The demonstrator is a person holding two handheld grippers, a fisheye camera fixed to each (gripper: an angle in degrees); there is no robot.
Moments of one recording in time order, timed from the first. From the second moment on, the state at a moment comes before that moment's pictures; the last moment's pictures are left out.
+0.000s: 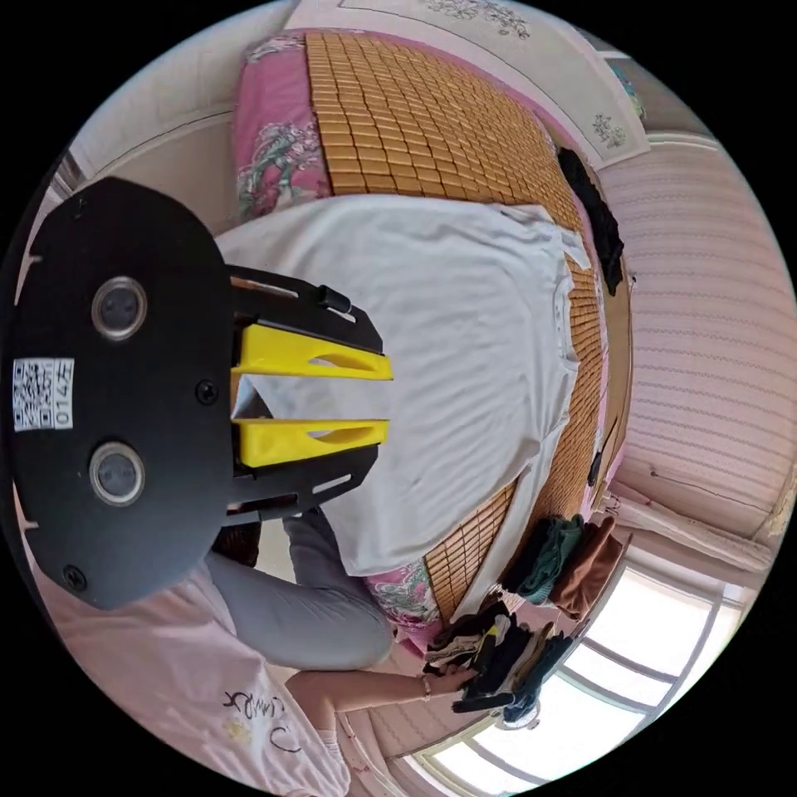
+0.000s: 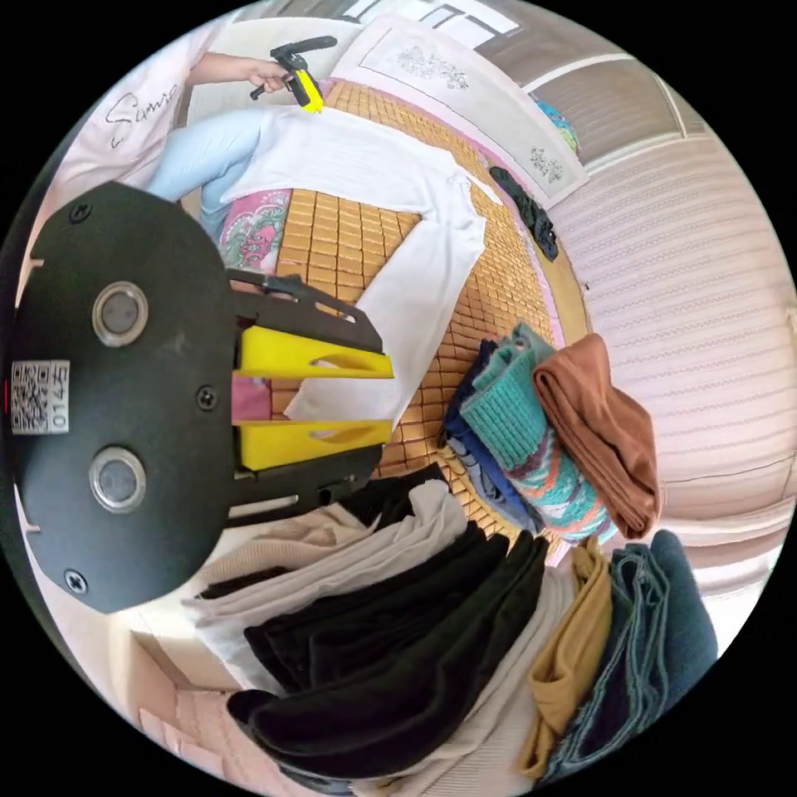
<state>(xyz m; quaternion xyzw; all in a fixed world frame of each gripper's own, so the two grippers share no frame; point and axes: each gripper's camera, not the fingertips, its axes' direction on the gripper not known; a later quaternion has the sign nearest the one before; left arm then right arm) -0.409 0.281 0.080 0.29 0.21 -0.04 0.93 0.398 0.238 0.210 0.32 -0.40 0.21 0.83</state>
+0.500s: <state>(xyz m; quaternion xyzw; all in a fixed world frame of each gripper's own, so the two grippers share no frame) -0.587 0.418 0.143 0.29 0.33 -0.23 0.87 0.109 0.242 0.171 0.24 -0.55 0.00 0.80</state>
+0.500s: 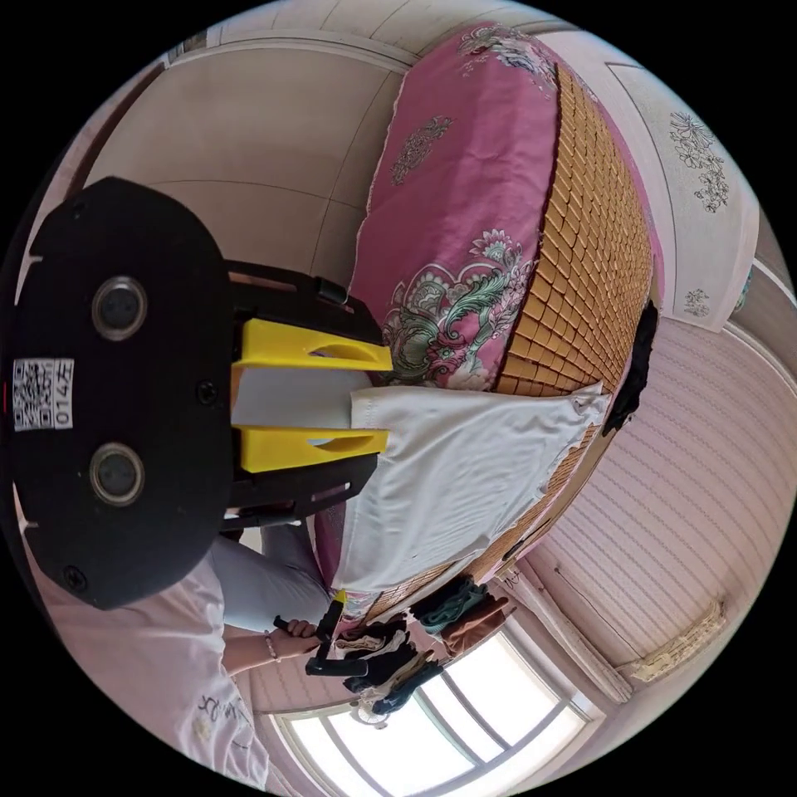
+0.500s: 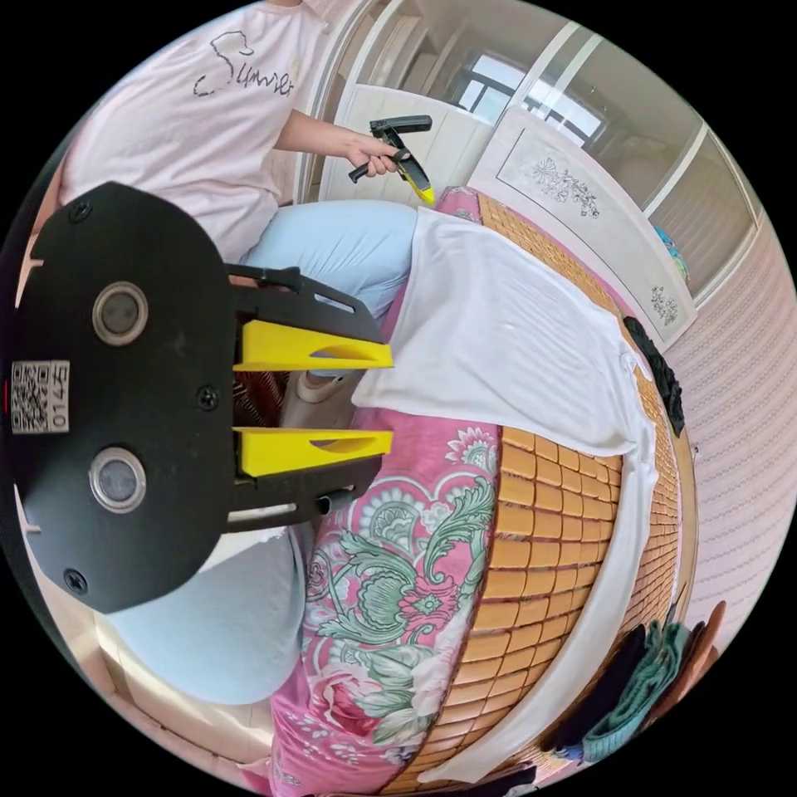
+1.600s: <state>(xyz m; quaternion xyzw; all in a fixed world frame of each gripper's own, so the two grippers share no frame) -0.695 0.399 0.067 0.34 0.24 -0.20 0.89 0.033 0.112 0.207 0.23 -0.45 -0.07 0.86</state>
